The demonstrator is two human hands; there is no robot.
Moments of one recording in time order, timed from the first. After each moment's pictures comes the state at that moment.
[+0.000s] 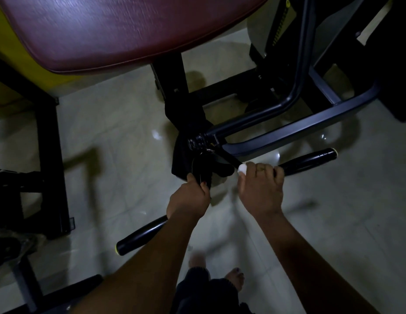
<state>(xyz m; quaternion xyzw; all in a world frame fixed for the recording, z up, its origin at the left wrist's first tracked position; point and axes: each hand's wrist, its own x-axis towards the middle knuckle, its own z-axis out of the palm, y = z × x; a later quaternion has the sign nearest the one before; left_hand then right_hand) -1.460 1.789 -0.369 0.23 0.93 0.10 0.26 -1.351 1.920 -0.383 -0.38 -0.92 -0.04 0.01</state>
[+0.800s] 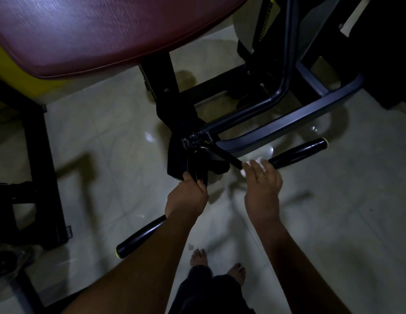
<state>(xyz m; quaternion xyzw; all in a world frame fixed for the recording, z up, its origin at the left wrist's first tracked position) -1.458 1.789 -0.365 0.24 0.93 0.10 0.26 -1.331 1.901 -0.406 -0.37 -0.90 0.03 0.25</state>
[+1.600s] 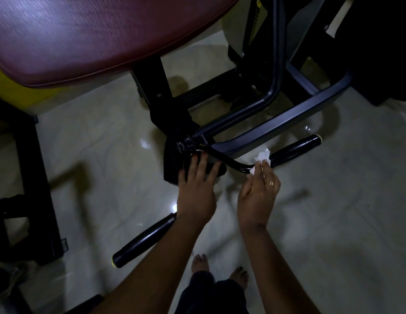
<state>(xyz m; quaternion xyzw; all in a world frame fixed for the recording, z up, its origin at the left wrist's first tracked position) -1.450 1.800 -0.372 0.49 0.86 0.04 0.11 -1.344 1.877 -0.401 -0.50 -0.76 0.15 0.37</state>
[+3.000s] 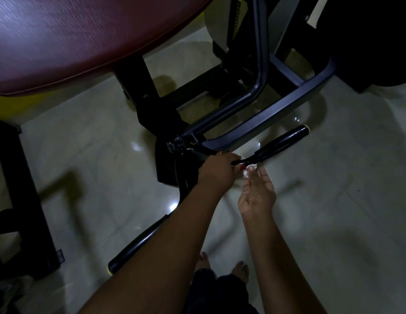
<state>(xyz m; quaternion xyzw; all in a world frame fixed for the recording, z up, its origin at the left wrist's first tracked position) -1.447 1.877 -0.359 0.49 0.80 0.16 0.30 -1.349 1.892 -0.376 -0.54 -0.04 0.68 0.49</state>
